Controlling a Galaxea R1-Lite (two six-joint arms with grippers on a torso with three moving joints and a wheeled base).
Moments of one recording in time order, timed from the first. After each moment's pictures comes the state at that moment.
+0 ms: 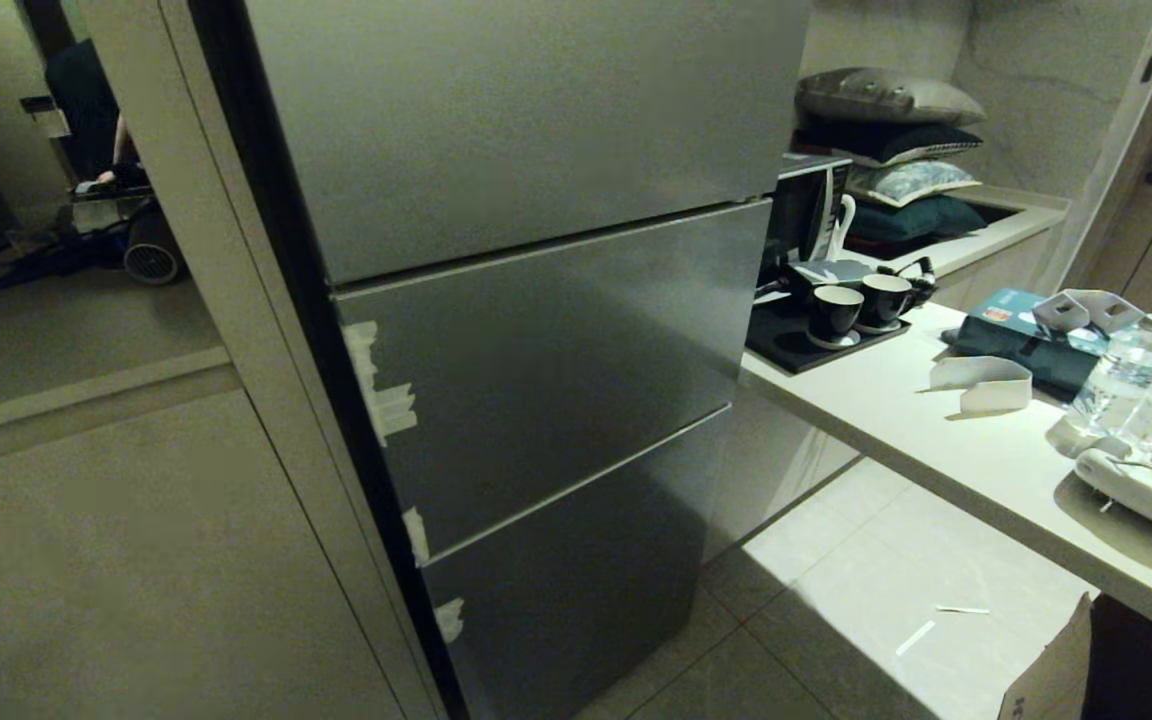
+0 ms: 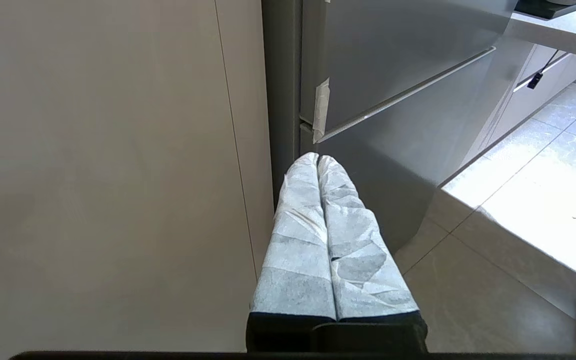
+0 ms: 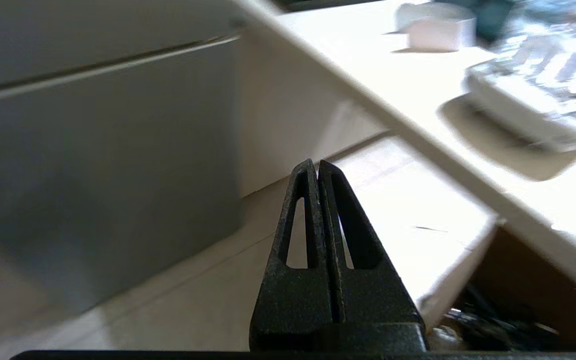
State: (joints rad) left arm -0.01 0.00 0.00 0.00 0.00 0.00; right arm 0.08 0.35 0.00 -0.27 -0.11 -0.06
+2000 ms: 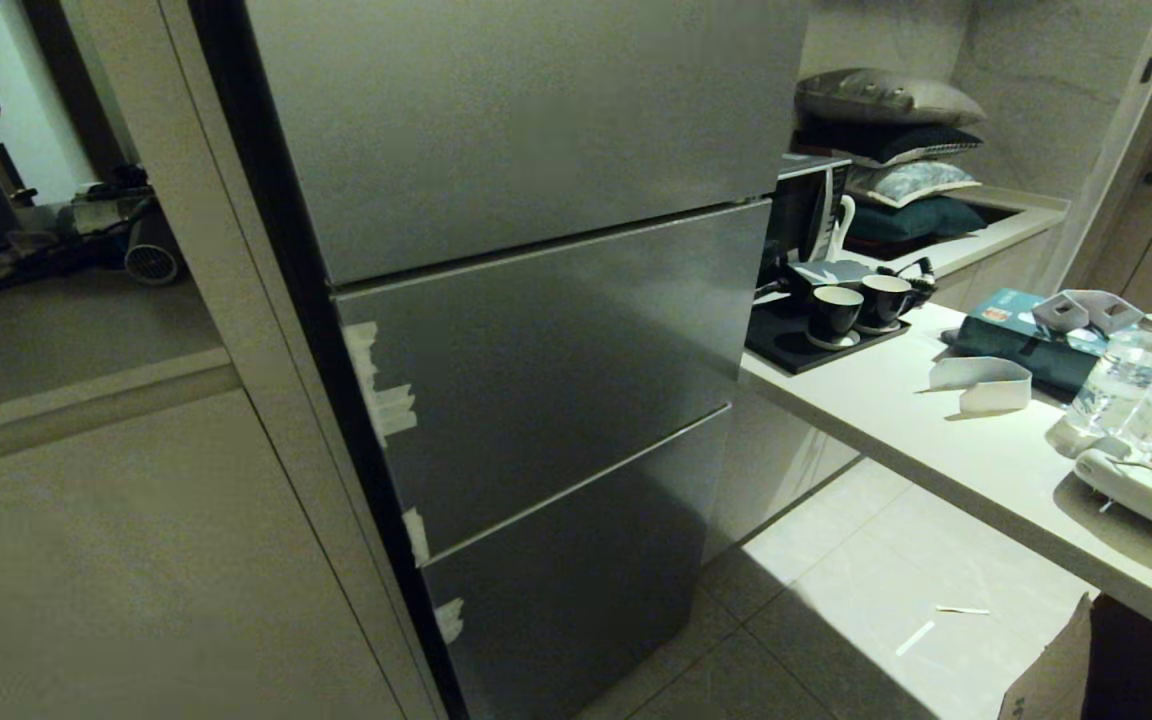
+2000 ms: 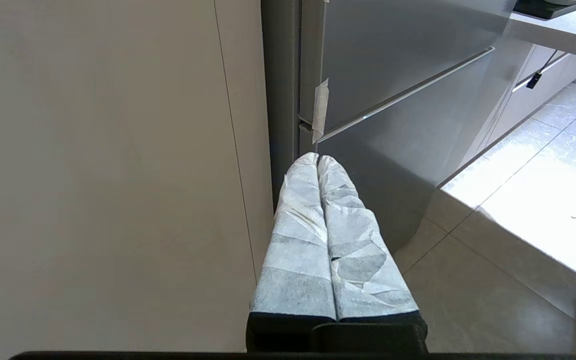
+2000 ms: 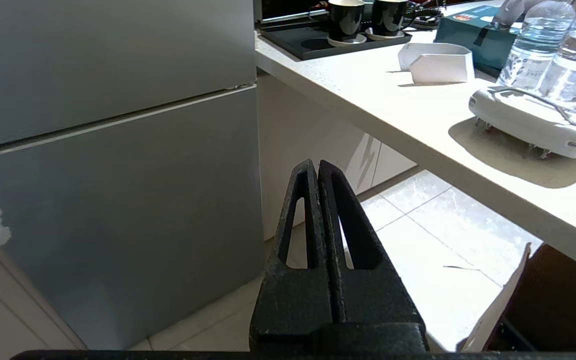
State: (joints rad) left arm -0.01 0.00 0.00 0.00 0.00 0.00; right arm 0.00 0.00 0.00 -0.08 -0.01 0.00
